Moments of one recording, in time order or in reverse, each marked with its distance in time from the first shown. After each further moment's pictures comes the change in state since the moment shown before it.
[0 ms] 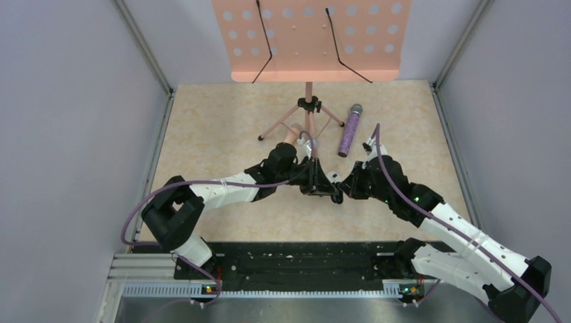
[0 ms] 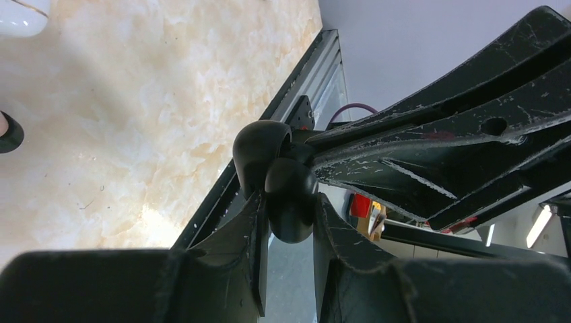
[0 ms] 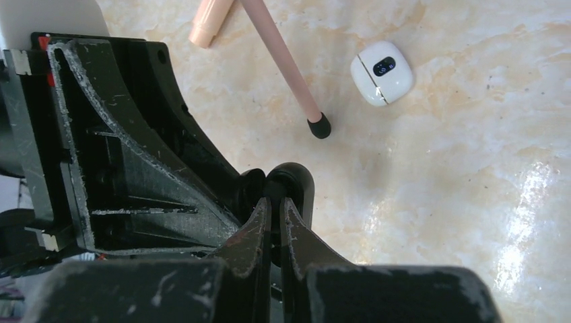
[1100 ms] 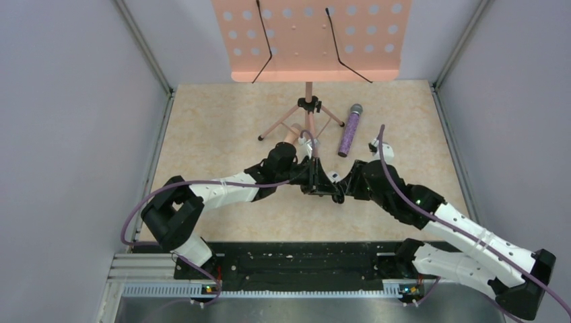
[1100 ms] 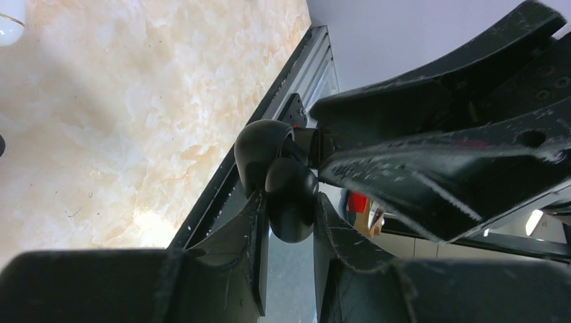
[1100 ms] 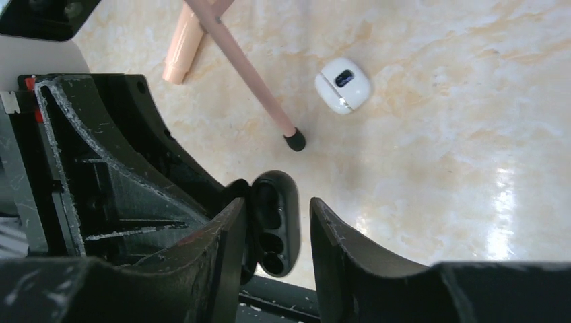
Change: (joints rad) left arm 0.002 0.001 0.000 0.020 0.023 0.004; right arm 0.158 0.030 0.066 -0.088 0.302 0.129
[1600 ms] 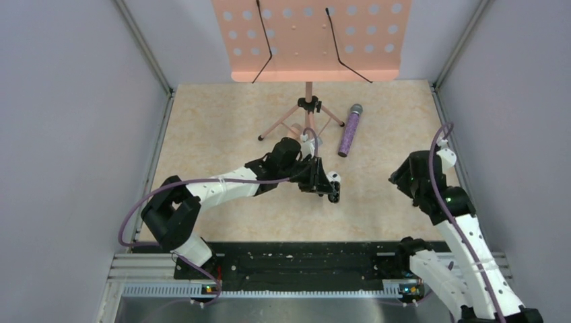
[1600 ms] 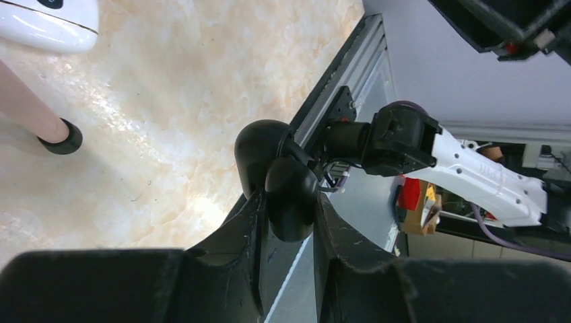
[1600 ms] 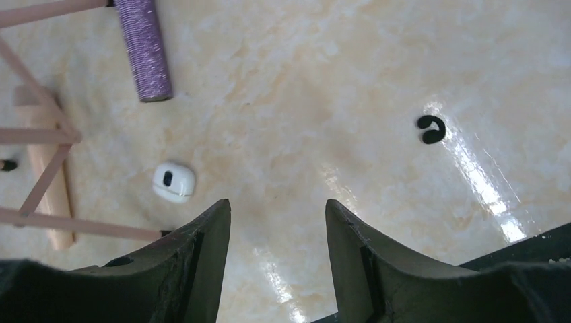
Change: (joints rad) left arm 0.000 0.000 0.089 -0.227 -0.059 0.181; right arm -0.536 -0.152 0.044 -0.297 0.047 -0.001
